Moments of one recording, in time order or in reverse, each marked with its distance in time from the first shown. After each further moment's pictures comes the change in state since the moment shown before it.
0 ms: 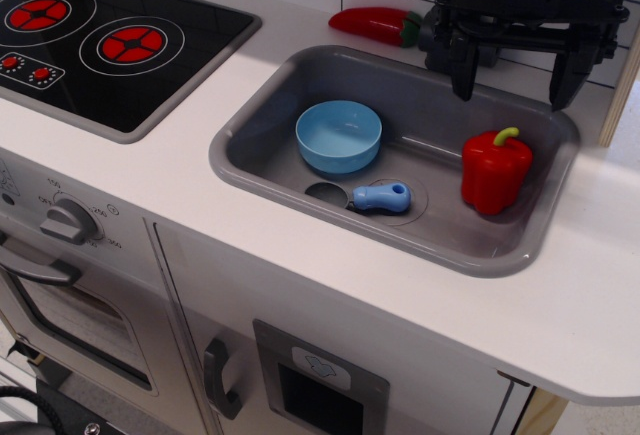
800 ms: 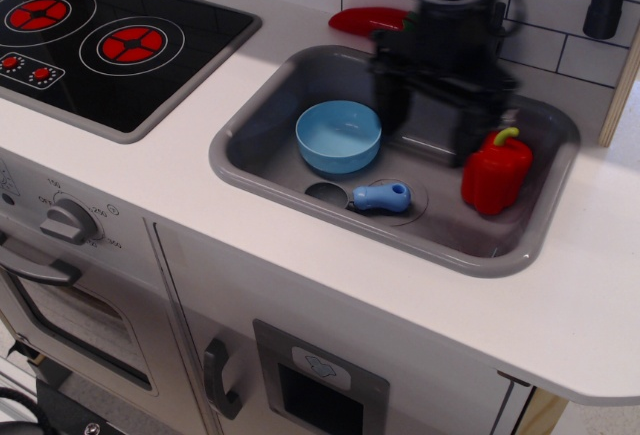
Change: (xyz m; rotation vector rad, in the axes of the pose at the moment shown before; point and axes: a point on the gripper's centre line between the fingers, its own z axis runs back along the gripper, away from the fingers) arm -0.015 0.055 -0.036 -0.029 0.149 -0.470
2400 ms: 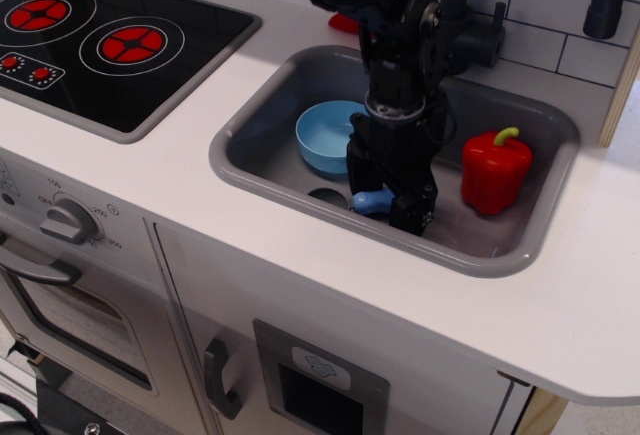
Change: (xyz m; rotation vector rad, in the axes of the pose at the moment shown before) arm -0.007 0.021 -0.089 0.013 0.007 -0.337
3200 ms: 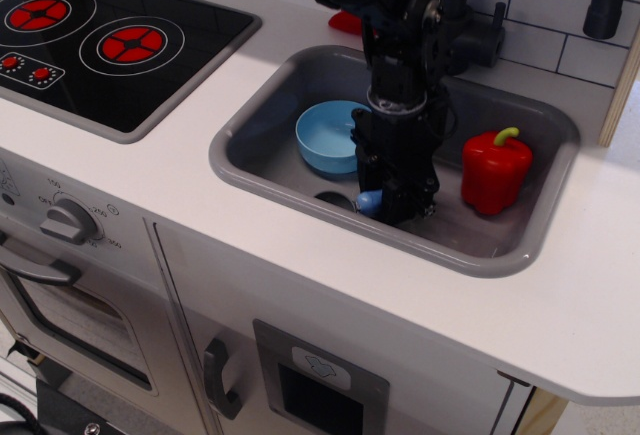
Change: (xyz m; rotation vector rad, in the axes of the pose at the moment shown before) arm 0.005 0.000 0.009 0.000 -0.009 0.009
